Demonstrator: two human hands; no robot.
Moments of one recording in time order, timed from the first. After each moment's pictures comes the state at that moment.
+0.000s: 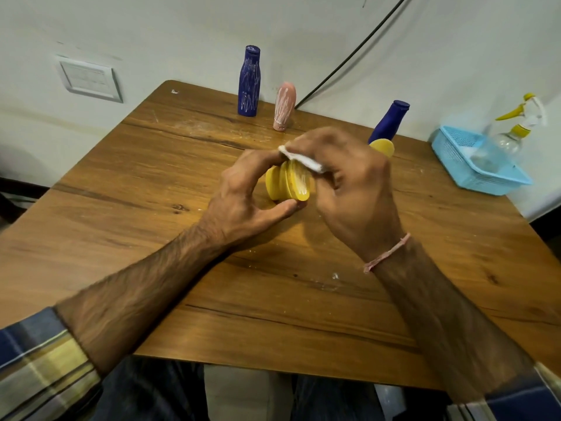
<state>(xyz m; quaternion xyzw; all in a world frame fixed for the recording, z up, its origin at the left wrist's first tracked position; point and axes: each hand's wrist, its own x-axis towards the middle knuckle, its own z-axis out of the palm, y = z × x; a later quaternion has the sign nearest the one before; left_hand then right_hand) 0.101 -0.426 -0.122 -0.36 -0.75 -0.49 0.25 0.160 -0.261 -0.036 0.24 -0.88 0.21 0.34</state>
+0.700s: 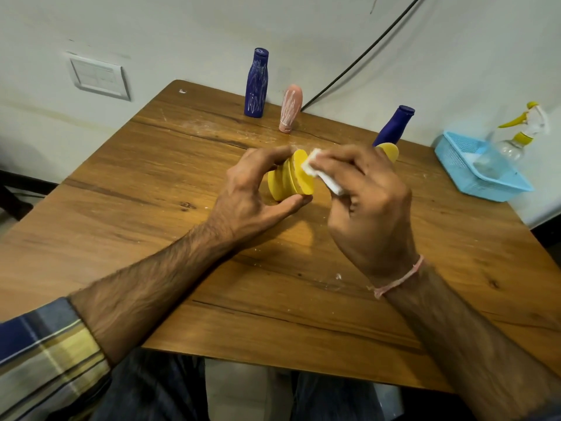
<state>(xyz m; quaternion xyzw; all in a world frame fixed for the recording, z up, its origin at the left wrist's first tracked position) 0.099 -0.424 -0.122 -0.34 -0.75 -0.51 0.26 0.184 -0.260 -0.044 0.21 -0.88 0.14 0.39</state>
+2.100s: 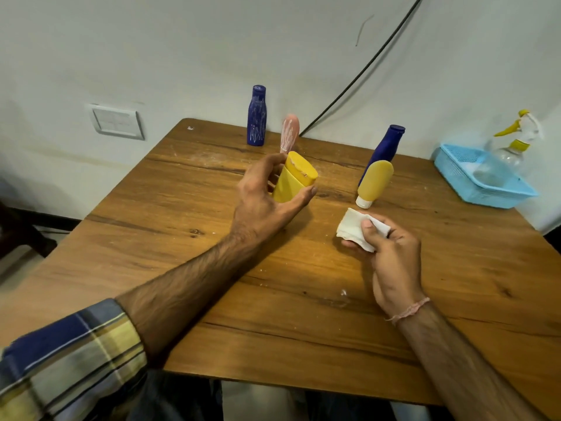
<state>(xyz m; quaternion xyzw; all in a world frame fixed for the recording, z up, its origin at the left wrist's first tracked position) 0.086 -0.399 -0.107 -0.21 -0.78 -0.54 0.26 0.187 -0.219 -0.095 -0.16 -0.65 0.71 0.23</state>
